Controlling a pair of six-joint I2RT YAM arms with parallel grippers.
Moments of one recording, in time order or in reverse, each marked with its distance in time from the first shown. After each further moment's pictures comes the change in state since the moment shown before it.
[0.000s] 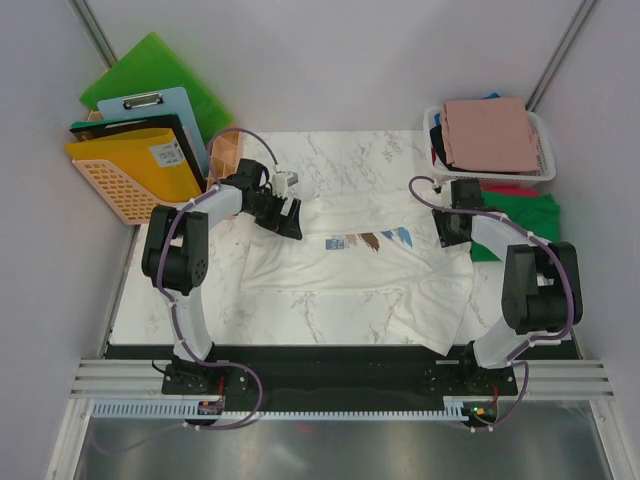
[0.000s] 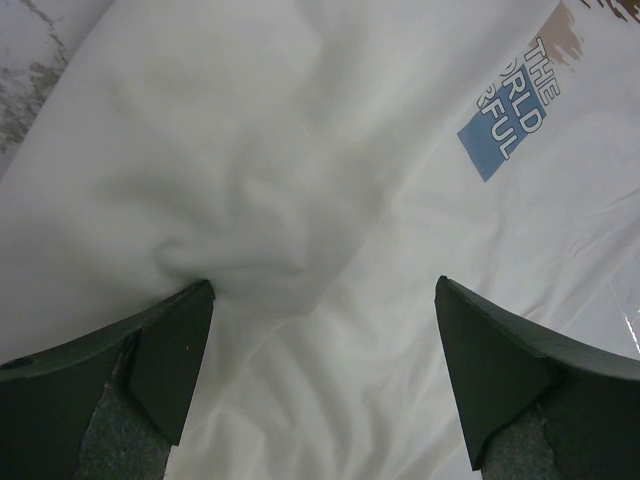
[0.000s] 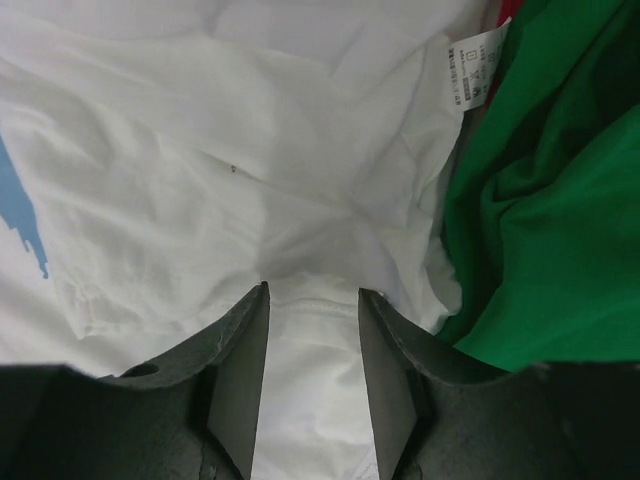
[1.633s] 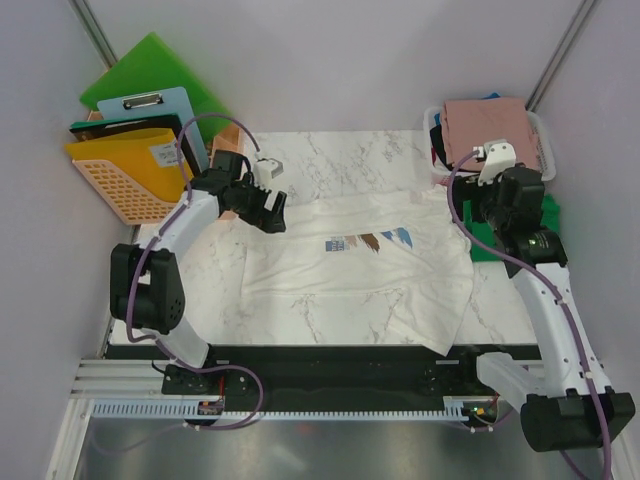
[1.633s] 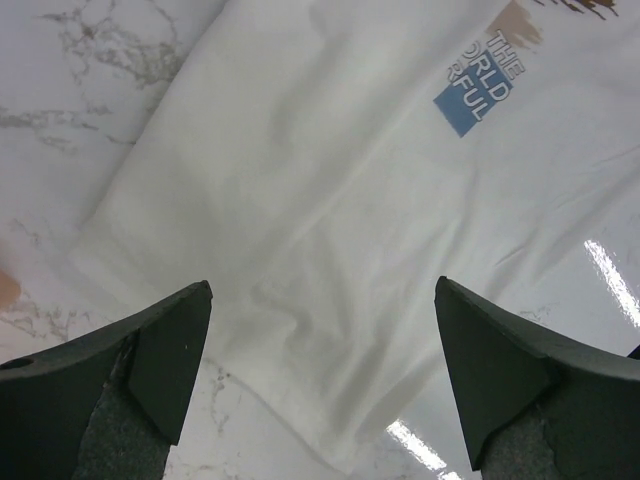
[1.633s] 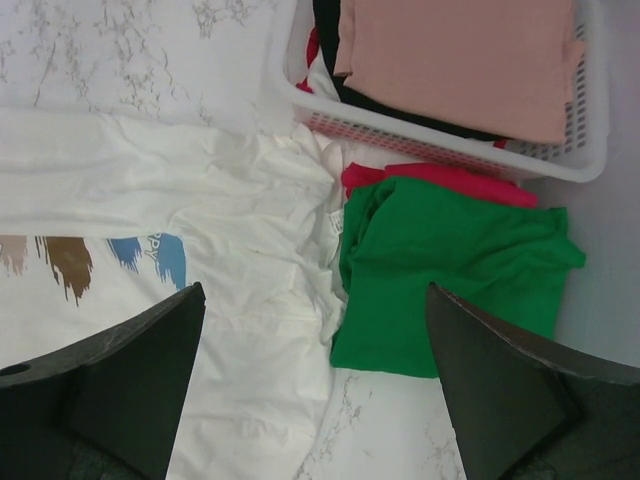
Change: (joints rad) left arm 0.054 -0.323 -0.072 -0.117 -0.133 0.061; right arm 0.013 -0.641 0.119 -0.137 -0.029 0.030
